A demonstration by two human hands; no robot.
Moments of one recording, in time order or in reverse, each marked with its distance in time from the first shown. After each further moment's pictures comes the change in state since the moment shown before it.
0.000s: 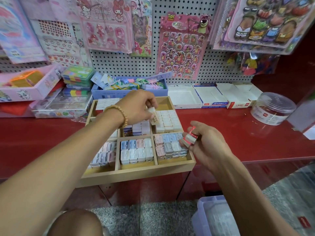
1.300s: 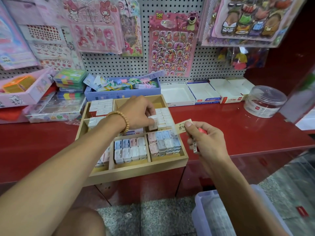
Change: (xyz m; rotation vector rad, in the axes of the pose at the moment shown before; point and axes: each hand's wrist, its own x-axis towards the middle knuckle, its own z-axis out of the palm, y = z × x) left_hand -0.001 0.019 0.022 0.160 -0.021 0.020; right_hand -0.009 0.014 -0.029 -0.220 0.083 -0.305
